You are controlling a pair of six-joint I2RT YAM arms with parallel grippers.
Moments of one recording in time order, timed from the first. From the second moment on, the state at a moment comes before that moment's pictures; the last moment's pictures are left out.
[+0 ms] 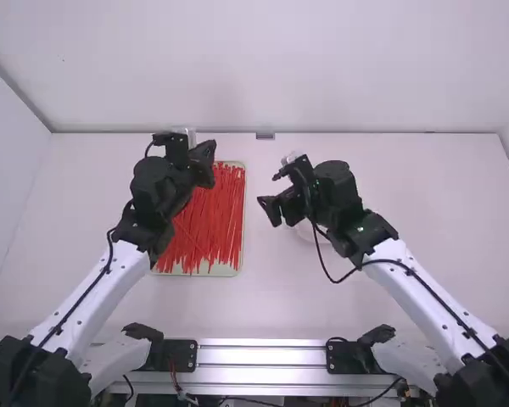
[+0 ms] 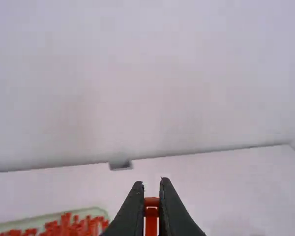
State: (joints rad) left arm -0.26 1.16 0.83 0.24 0.11 -0.26; right arm 0.52 1.21 0.95 -0.27 -0.27 0.00
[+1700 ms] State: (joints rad) left arm -0.45 1.16 0.83 0.59 0.12 -0.46; right arm 0.45 1.32 0.95 0.13 -0.75 0.18
